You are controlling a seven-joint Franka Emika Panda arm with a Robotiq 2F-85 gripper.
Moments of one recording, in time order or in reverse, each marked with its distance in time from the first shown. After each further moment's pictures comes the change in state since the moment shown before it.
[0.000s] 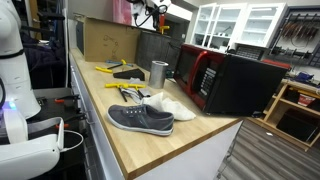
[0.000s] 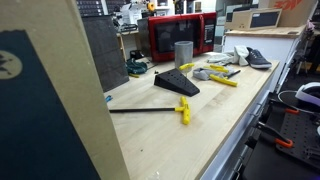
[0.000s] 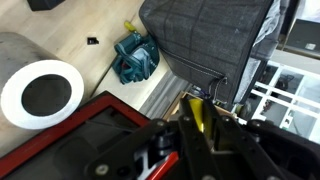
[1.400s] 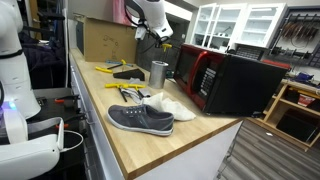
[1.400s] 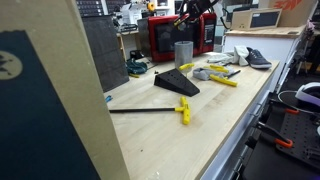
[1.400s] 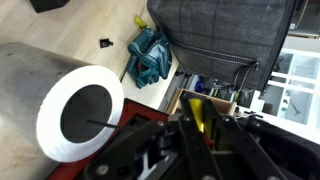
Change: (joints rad) arm -0.080 0.172 -0.004 -0.019 0.394 -0.039 -0.326
